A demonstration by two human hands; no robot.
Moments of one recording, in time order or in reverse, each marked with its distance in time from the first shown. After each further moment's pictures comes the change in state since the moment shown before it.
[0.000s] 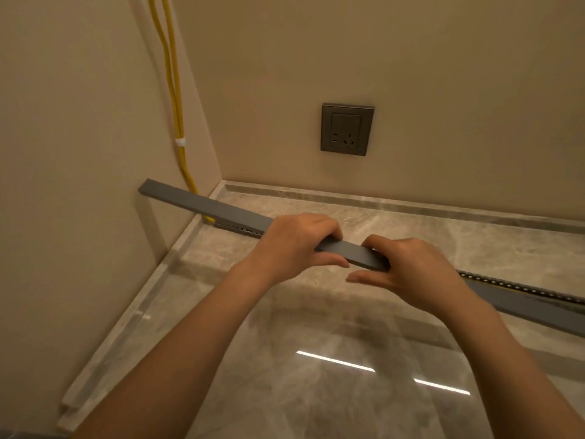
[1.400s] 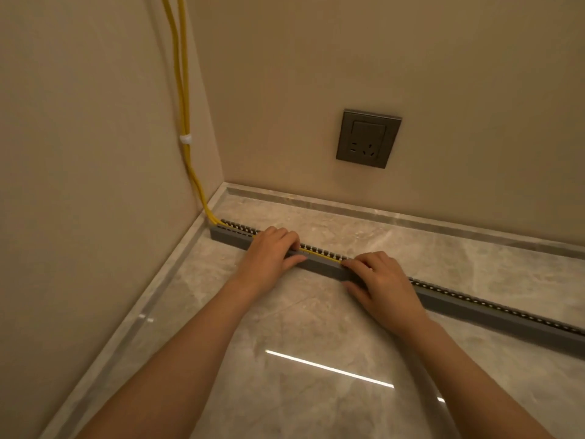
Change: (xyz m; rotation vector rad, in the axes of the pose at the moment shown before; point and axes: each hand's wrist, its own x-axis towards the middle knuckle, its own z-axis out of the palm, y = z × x) left_hand -0.032 -0.100 0.058 0.008 -0.045 -0.386; right_hand 0.044 0.016 0.087 -0.101 0.140 -0.065
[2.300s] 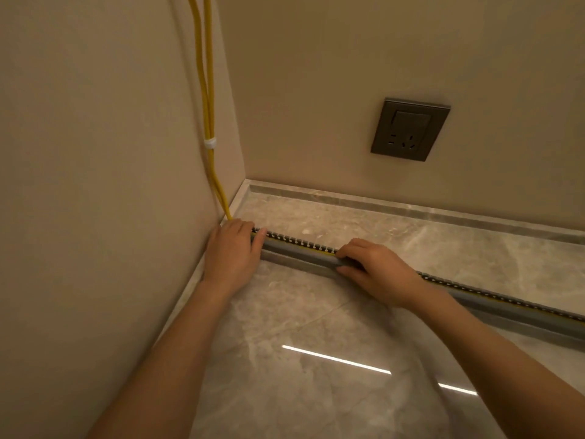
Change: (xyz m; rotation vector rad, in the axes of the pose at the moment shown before) left_hand -0.026 -0.090 -0.038 0.222 0.077 -0.326; right_hand 0.066 -0.045 0.005 0.239 -0.232 -0.069
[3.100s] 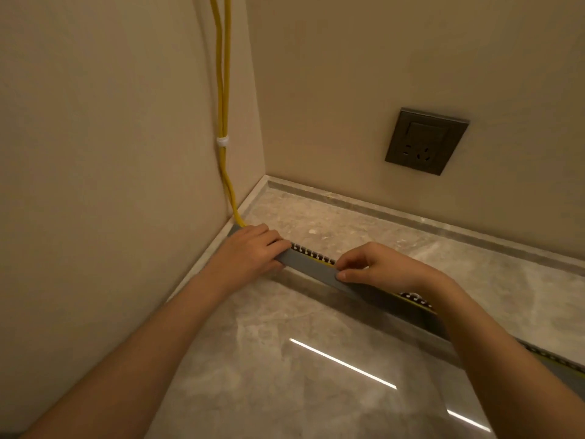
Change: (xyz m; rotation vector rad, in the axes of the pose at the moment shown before) left_hand -0.026 0.037 -0.048 0.182 -0.030 0.585; right_hand 0.015 0.015 -0.036 0.440 -0.439 0.041
